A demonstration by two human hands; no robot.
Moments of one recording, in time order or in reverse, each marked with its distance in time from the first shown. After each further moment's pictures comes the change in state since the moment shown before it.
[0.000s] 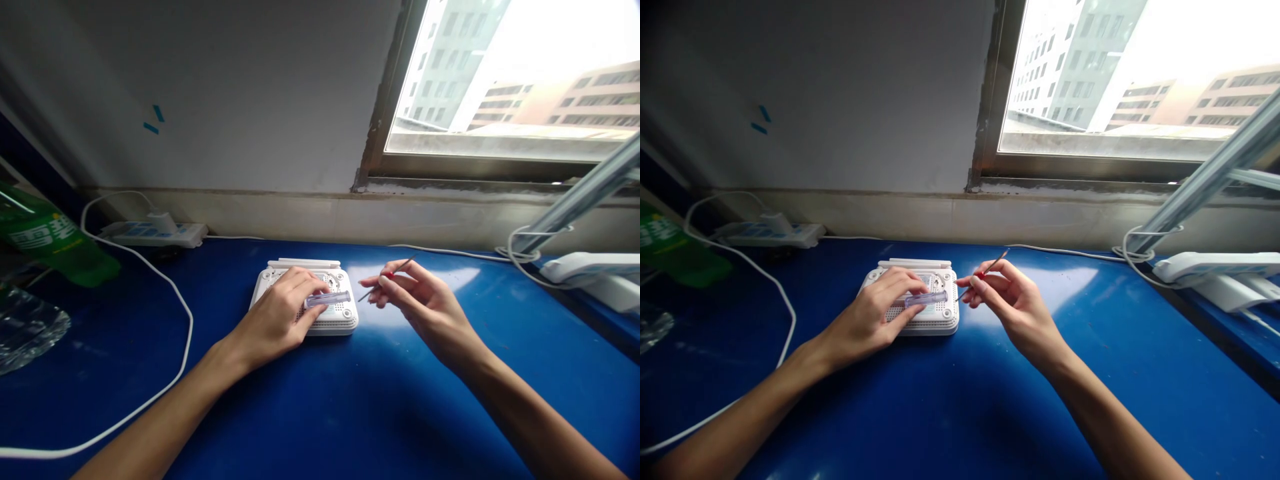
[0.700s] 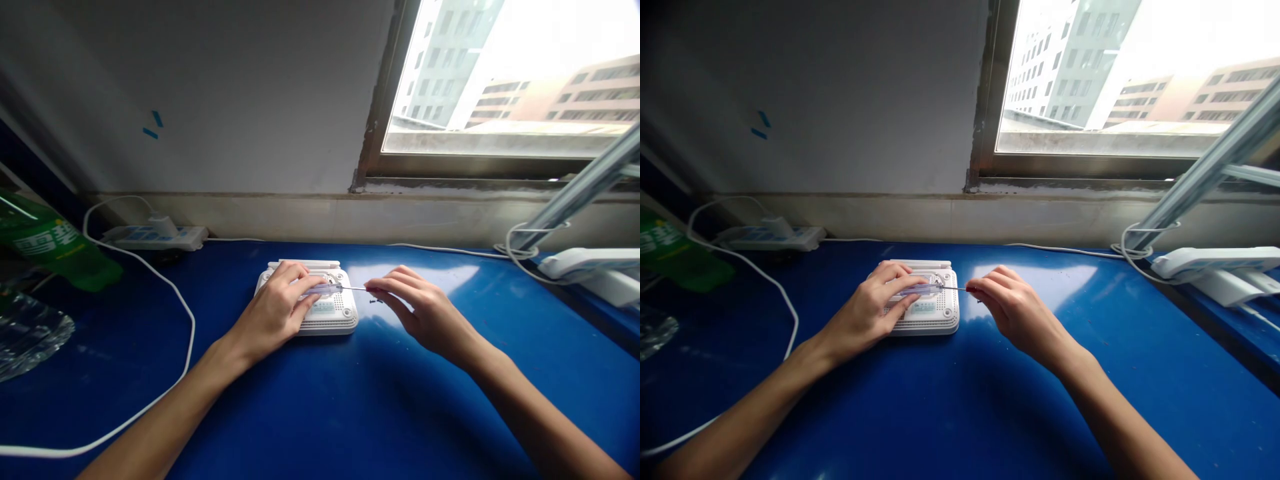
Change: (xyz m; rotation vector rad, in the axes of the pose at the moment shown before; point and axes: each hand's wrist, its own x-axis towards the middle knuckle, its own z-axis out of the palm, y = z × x) left_hand 0.000 -0.005 -0.003 0.092 0.038 -0.021; right_hand 0.005 0.012 -0.025 -0.984 -0.188 -0.577
